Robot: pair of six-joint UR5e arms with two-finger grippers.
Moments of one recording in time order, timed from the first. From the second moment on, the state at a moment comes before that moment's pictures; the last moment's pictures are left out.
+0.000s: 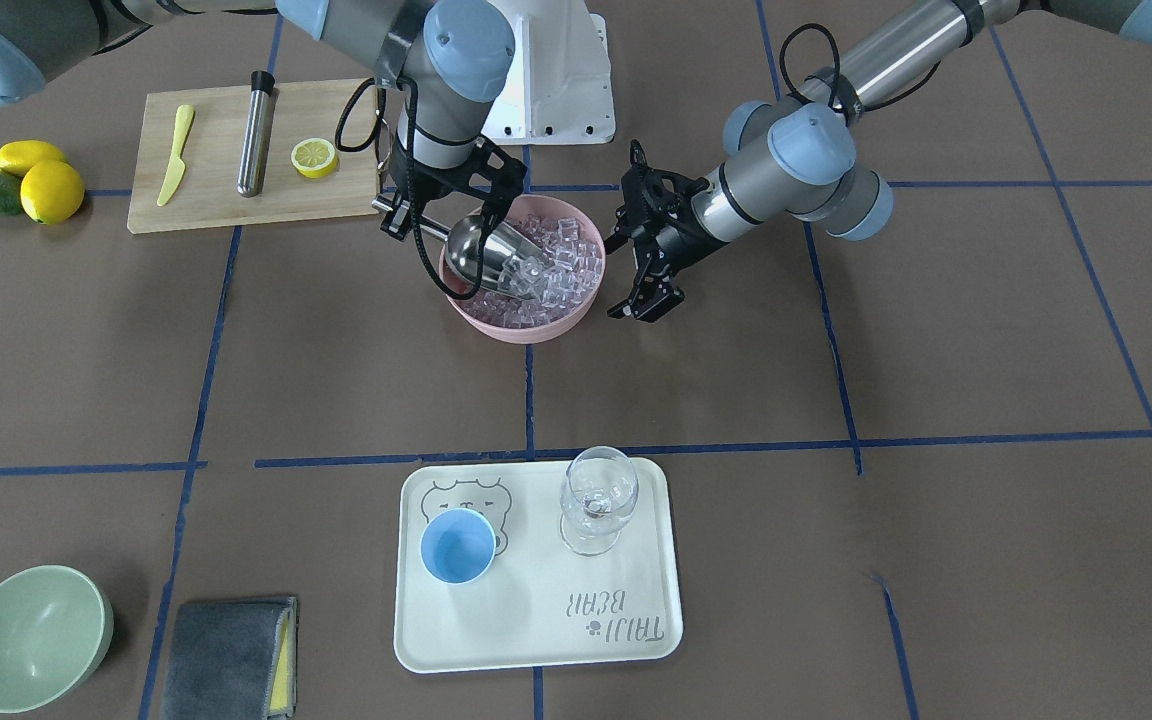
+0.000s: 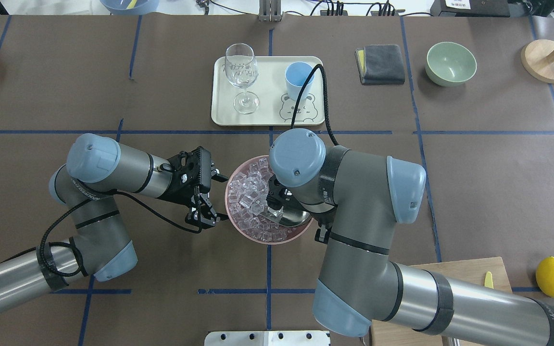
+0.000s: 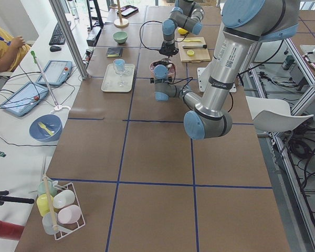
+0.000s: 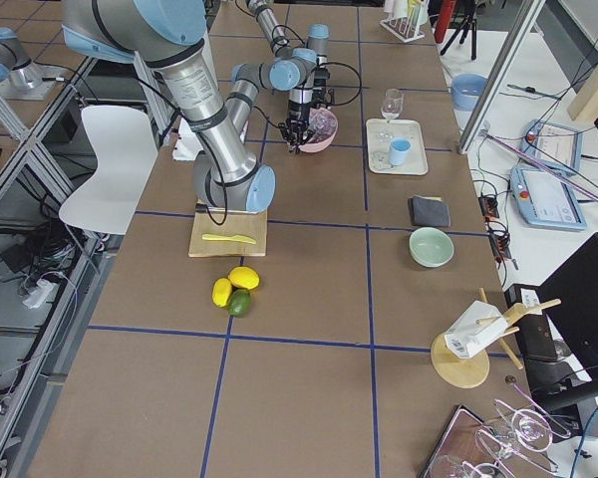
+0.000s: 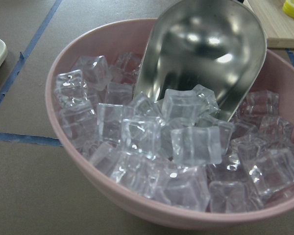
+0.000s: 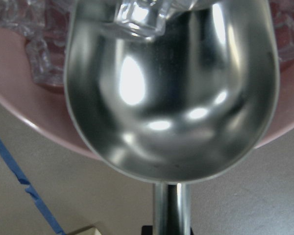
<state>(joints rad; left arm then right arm) -0.55 -2.03 -1.48 -2.63 -2.09 0.00 0.42 -0.85 1.80 -2.15 1.82 -0.04</state>
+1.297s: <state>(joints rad) -0.56 -2.03 -1.51 -2.62 -2.09 0.00 0.43 -0.97 1.87 -1.91 1.86 0.05</state>
